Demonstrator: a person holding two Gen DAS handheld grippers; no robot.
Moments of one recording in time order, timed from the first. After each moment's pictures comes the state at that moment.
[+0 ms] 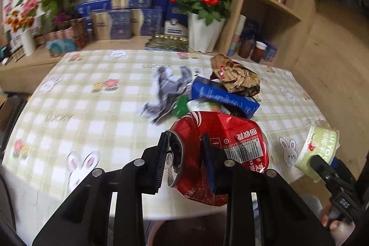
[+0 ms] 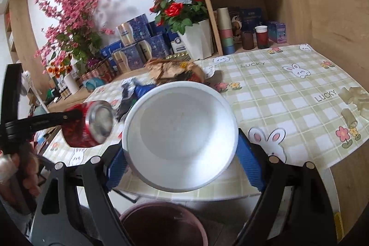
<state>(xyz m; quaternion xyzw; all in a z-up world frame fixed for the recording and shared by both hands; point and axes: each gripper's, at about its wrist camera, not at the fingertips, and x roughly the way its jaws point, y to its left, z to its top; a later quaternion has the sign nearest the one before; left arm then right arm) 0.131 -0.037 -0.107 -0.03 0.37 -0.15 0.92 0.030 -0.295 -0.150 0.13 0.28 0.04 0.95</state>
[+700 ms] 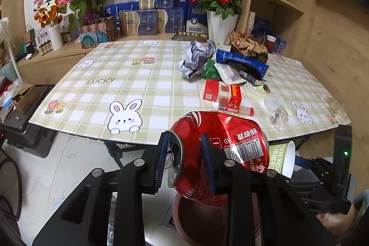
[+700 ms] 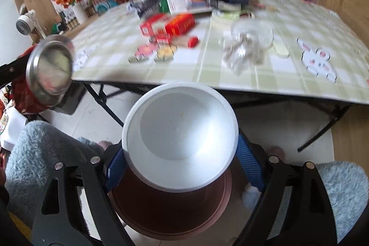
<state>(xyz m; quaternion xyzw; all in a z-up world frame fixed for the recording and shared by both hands) 0.010 0.015 -0.150 0.00 0.35 -0.09 0.93 0.005 -0.212 -0.256 0.05 0.45 0.09 0.89</state>
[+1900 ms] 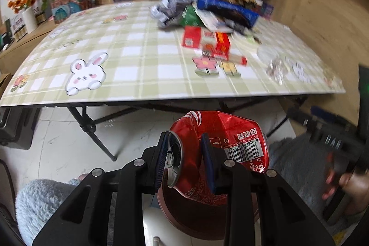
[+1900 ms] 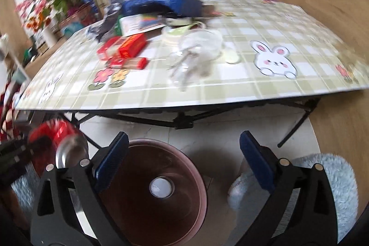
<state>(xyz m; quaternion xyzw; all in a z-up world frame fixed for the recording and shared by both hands) 0.024 -0.011 -0.229 0.02 0.44 -0.16 0.88 0.007 -0.252 -0.247 0.09 0.41 -0.02 0.91</state>
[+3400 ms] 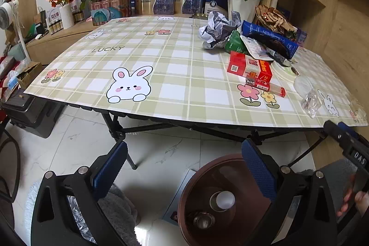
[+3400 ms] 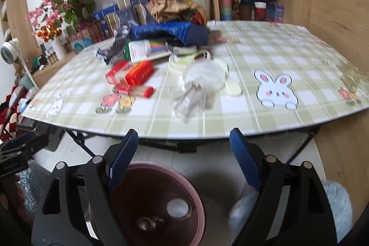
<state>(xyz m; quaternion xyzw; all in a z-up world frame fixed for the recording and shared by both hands) 0.033 0.018 -0.218 -0.02 0.38 -0.04 0.92 0.009 -0.254 -0.229 0.08 0.33 0.01 0.94</state>
